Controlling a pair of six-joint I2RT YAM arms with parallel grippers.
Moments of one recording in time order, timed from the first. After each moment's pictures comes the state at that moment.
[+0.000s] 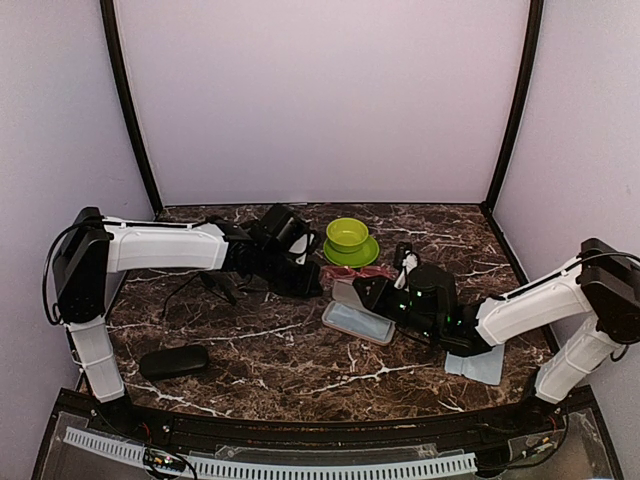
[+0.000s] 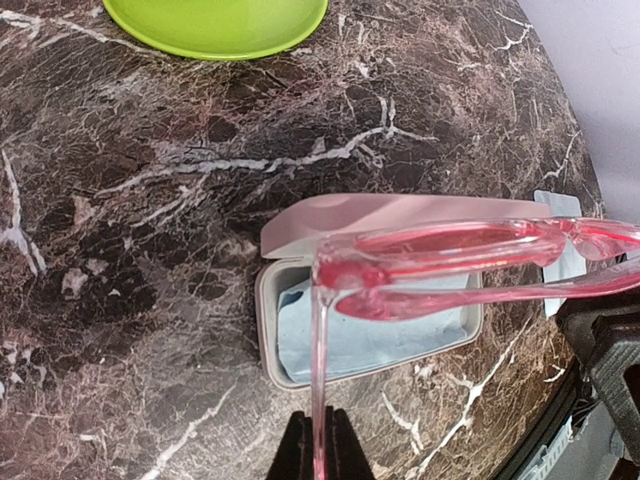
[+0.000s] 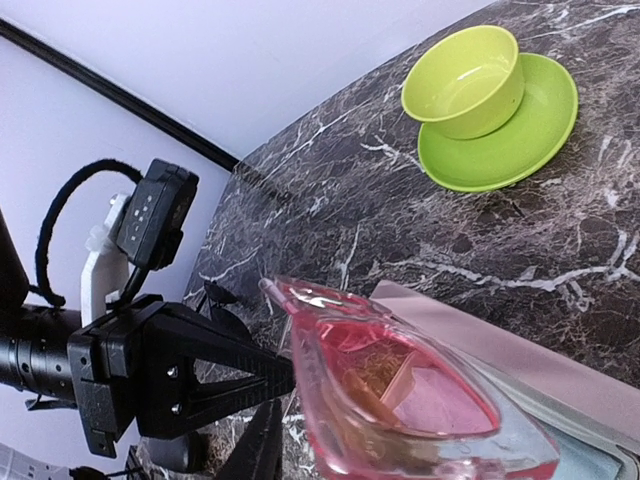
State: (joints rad) left arm -0.84 1.85 1.35 -0.41 0.18 -0.53; right arm 0.99 1.53 0.58 0.68 0.28 0.94
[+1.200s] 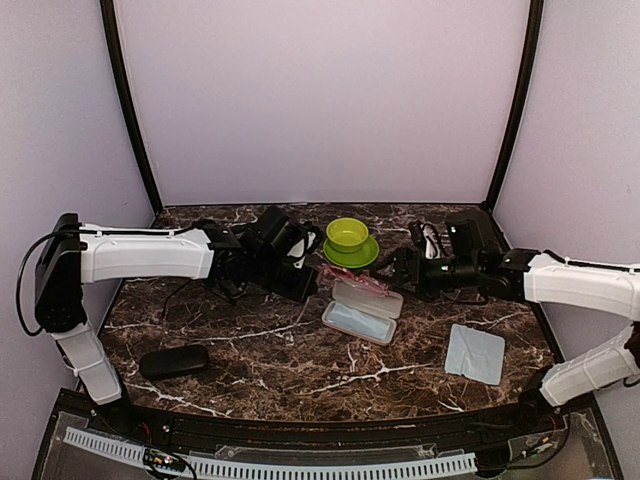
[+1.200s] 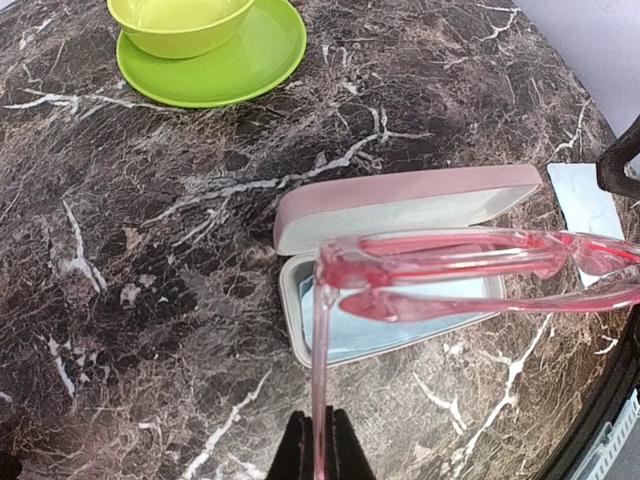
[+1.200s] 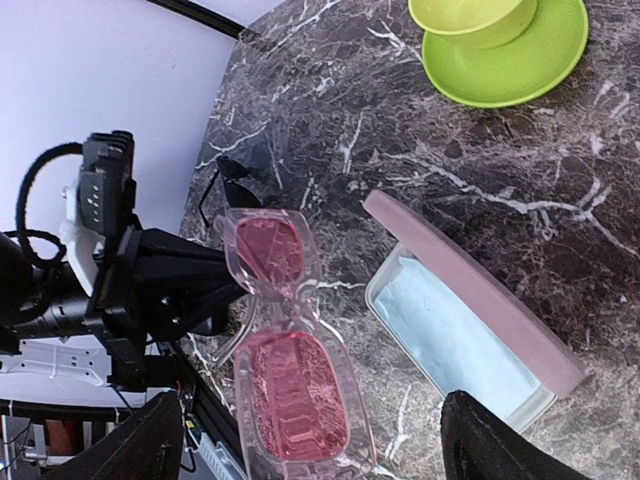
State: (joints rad) left arm -0.92 1.74 1.28 -0.41 -0.02 -0.38; right arm 0.67 1.25 0.77 -0.09 -0.38 0.79
